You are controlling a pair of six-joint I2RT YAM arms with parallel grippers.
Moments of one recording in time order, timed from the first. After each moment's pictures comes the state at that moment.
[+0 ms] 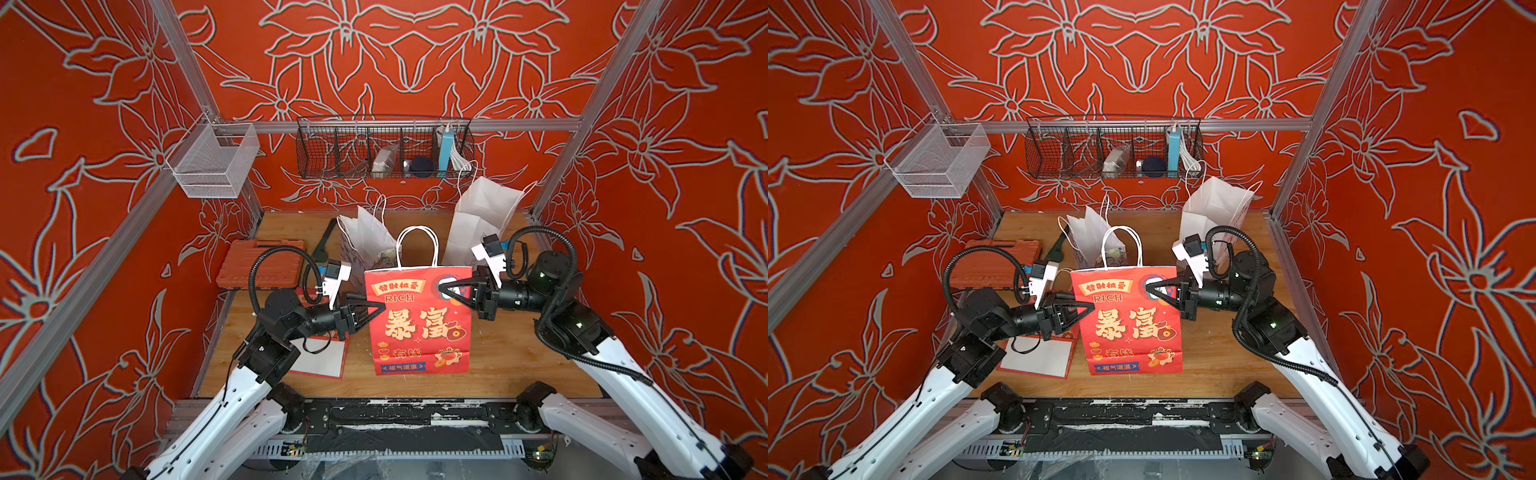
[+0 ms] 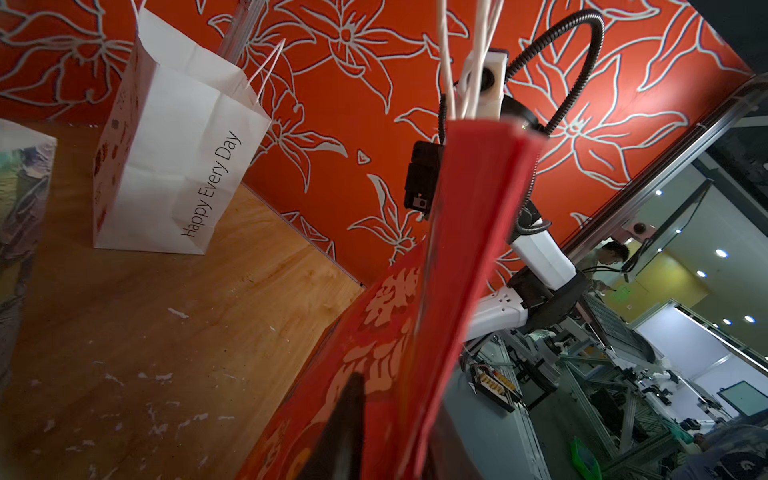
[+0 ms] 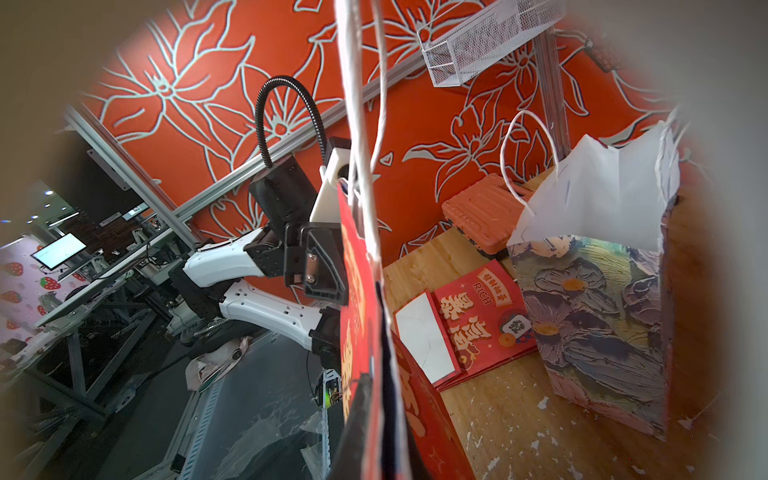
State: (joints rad) left arm -0.45 0.65 0.62 0.09 0.84 -0.68; right arm 0.55 0.85 0.97 -0.20 -0.88 0.39
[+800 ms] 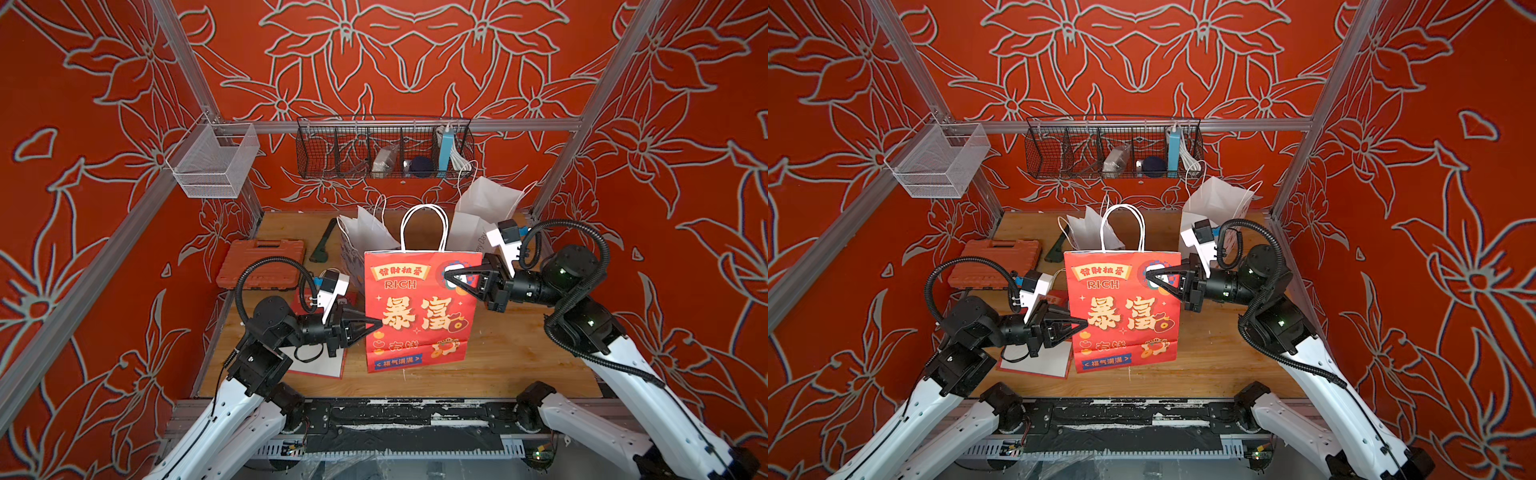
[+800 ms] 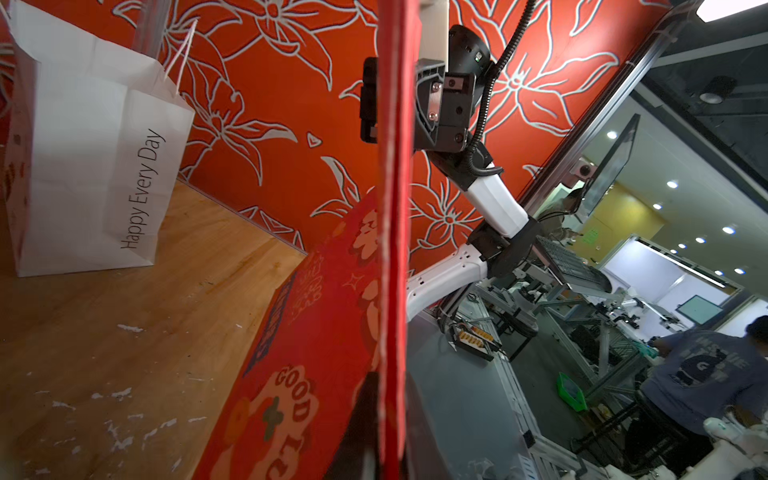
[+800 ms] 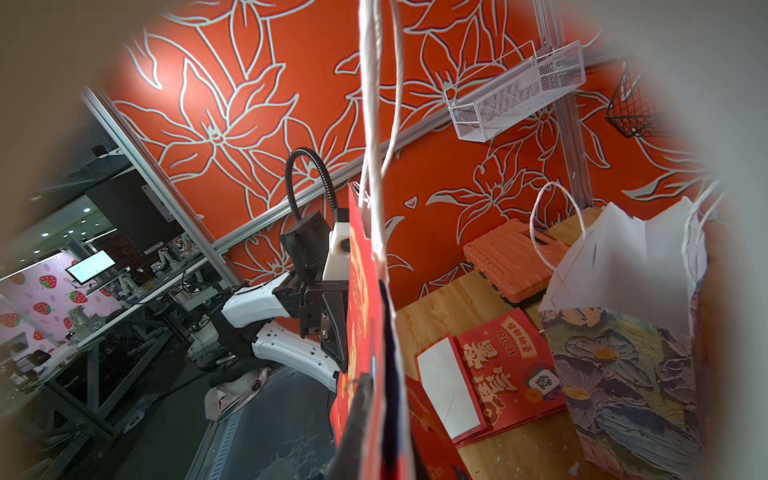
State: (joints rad) left arm -0.46 0.56 0.64 0.01 0.96 -0.60; right arm 0.55 0.87 1.08 -0.12 -0.89 0.51
